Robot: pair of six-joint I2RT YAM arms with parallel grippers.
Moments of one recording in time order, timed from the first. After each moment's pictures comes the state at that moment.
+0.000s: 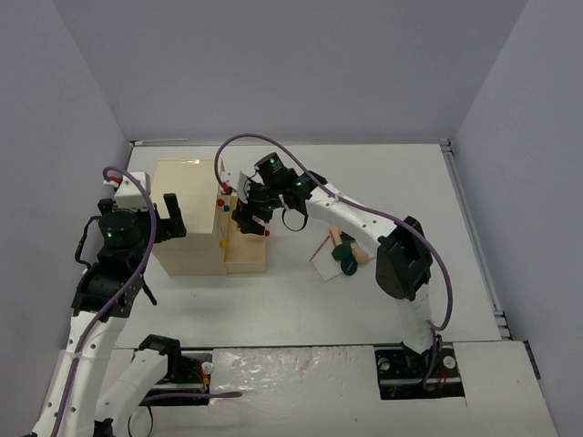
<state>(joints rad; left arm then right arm) -0.19 0.72 0.98 -0.55 -0.24 -0.09 0.78 2.04 1.80 -0.54 -0.43 -0.51</state>
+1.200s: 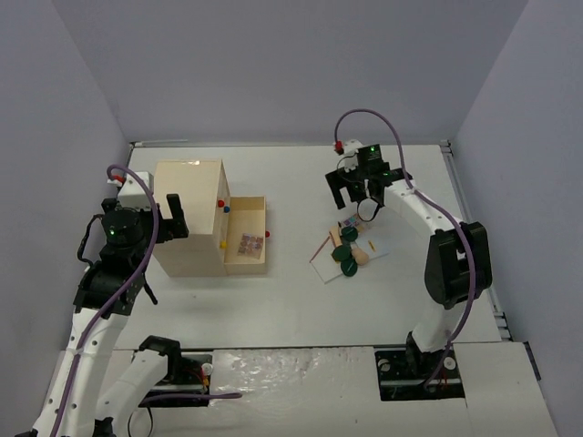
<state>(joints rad) -0.19 0.74 0.98 -0.55 -0.22 -0.10 0.31 1.77 1.36 -0.41 -0.04 -0.16</state>
